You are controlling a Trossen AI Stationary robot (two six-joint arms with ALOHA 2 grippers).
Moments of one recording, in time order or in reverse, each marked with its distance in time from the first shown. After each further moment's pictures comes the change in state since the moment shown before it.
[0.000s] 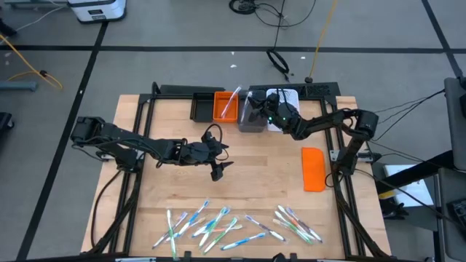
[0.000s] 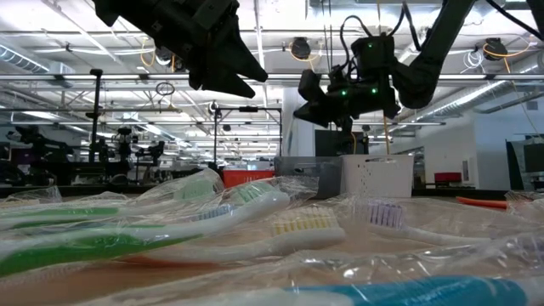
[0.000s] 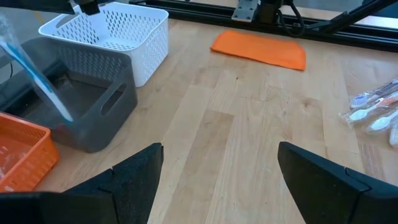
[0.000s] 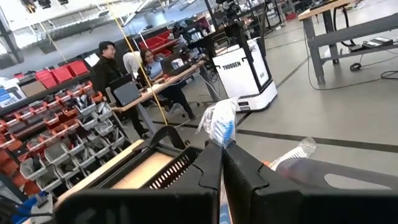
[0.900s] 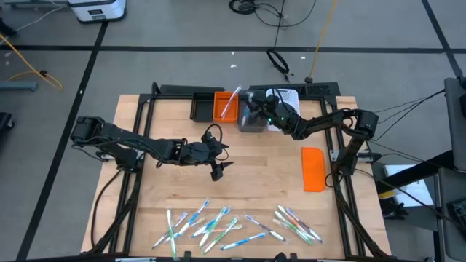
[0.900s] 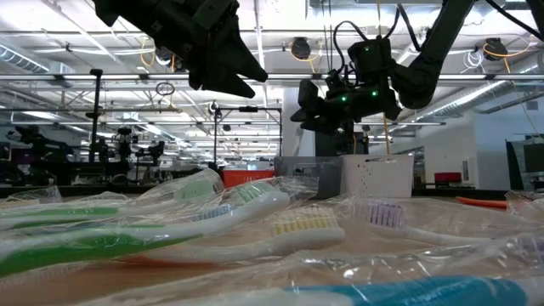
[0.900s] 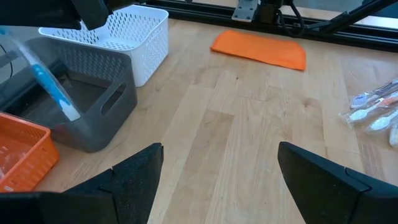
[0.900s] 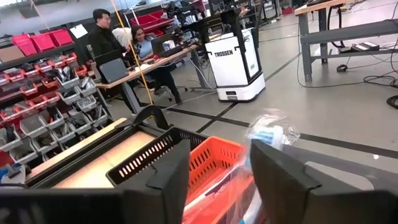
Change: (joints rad) left arm 0.000 0.000 0.000 0.000 0.000 -0.001; right arm 0.000 0.000 0.000 -0.072 0.004 -0.099
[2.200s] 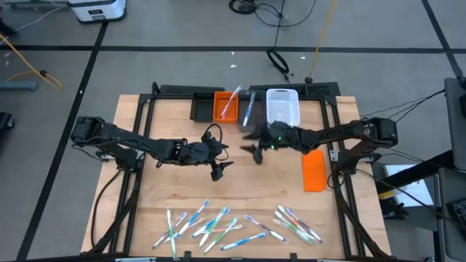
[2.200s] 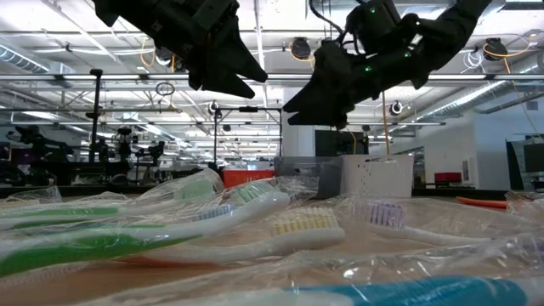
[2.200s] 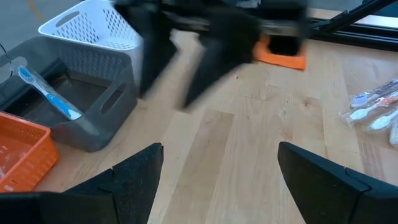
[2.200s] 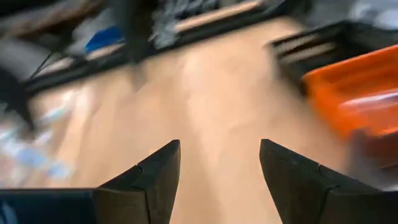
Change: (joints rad) left arm 0.000 0.000 0.000 -0.002 0.000 0.000; right arm 0.288 -0.224 -0.001 -0.562 -0.356 -0.112
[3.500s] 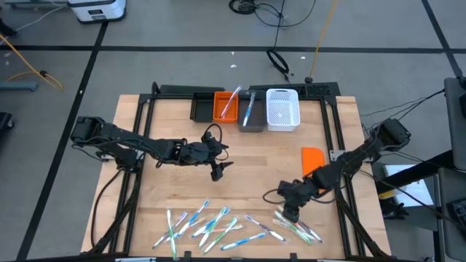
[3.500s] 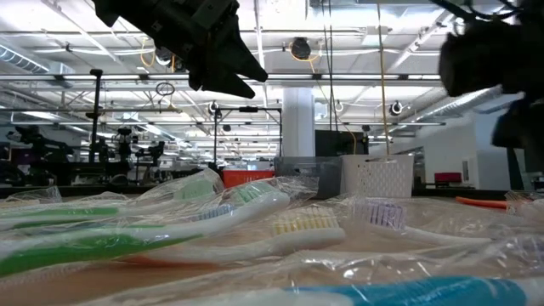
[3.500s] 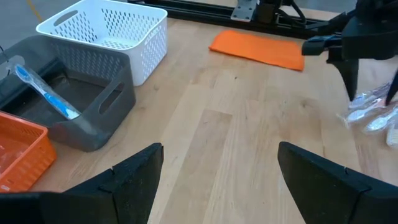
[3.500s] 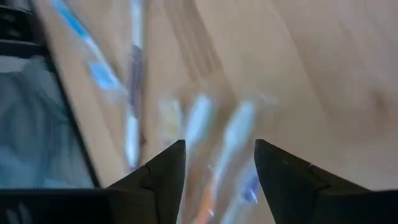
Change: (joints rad) left arm 0.000 0.000 0.000 0.002 0.005 -0.008; right arm 0.700 -0.113 0.000 -0.772 -0.041 0.851
